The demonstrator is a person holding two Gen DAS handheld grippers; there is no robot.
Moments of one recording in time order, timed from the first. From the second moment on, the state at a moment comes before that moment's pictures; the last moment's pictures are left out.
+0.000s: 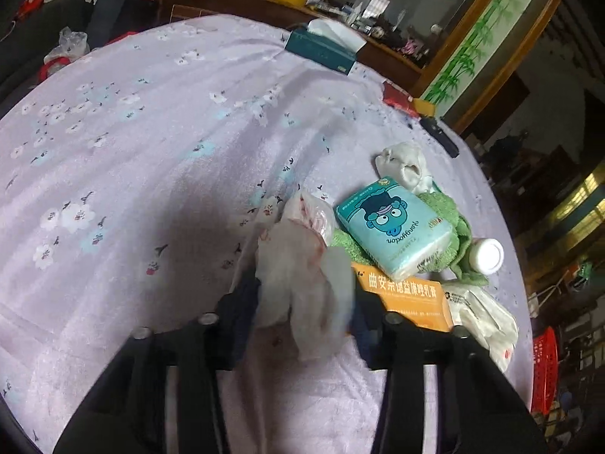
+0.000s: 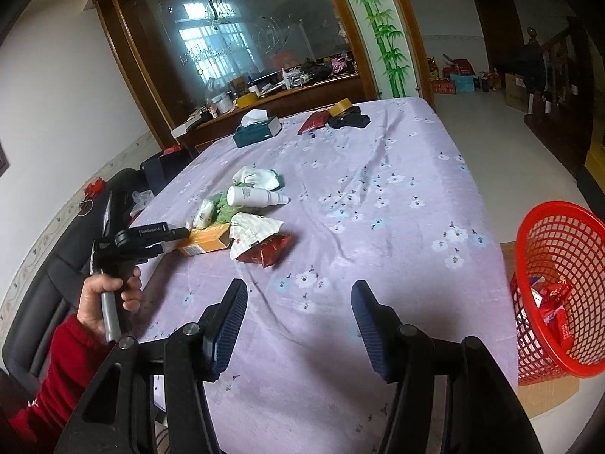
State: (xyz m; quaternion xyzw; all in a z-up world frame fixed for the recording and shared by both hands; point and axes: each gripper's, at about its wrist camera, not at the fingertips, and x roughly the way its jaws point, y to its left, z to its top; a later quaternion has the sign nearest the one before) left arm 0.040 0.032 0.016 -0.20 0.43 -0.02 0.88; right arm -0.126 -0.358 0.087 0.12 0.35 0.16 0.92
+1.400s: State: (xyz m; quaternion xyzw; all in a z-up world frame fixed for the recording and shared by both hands) left arm -0.039 0.021 0.031 -0.16 0.35 -0.05 0.92; right arm -0.059 -0.250 0.078 0.00 0.32 0.25 0.91
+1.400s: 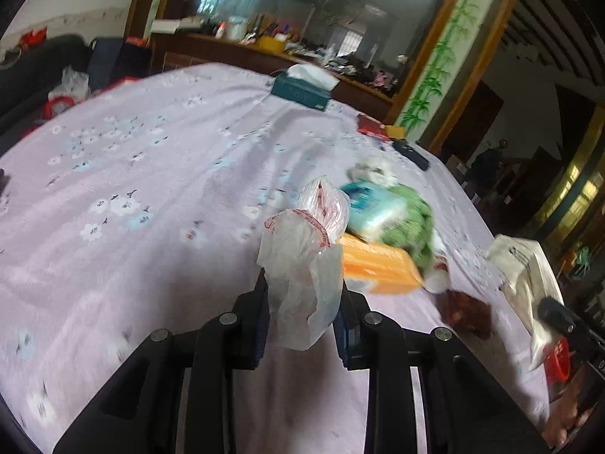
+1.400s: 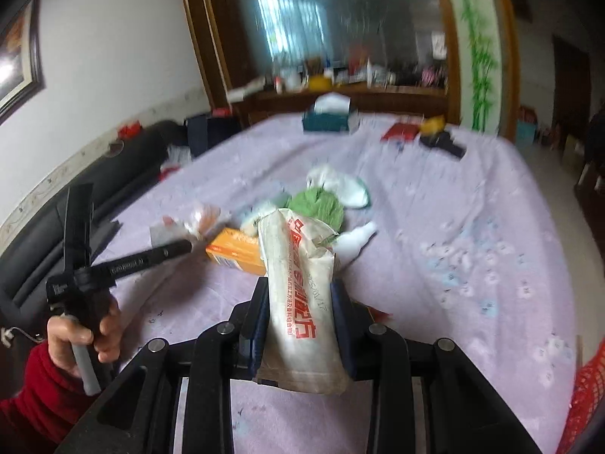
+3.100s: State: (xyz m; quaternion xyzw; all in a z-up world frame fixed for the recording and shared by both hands) left arm -0.100 -0.112 0.034 0.01 0.26 0.00 0.96; right arm -0.109 -0.322 0.053 0.11 0.27 0.17 0.94
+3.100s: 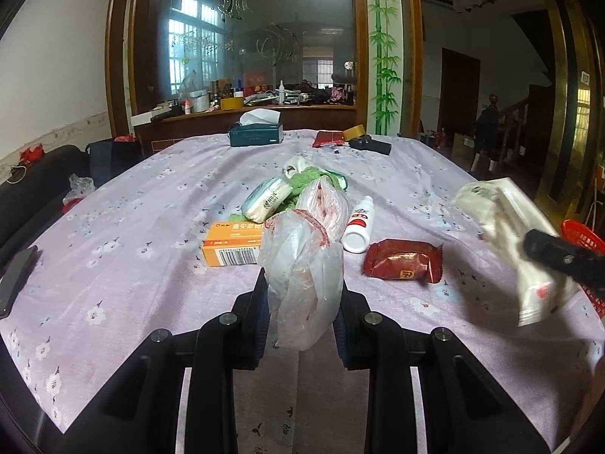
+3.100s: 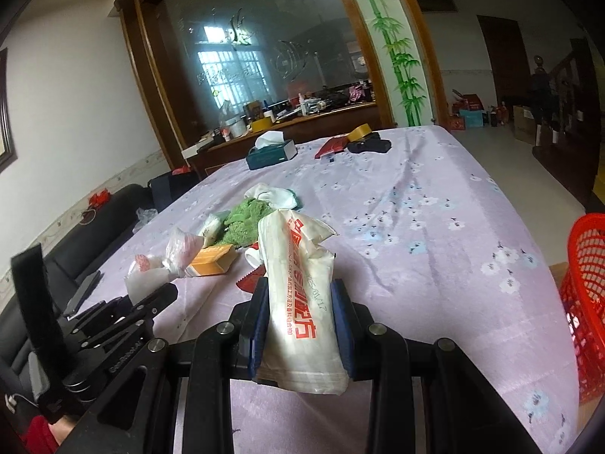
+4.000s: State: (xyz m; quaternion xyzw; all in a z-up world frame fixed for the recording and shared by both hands) left arm -0.119 -0.160 0.052 0.05 0.26 -0.04 0.96; right arm -0.144 -0.356 0.074 0.14 0.26 0.15 0.95
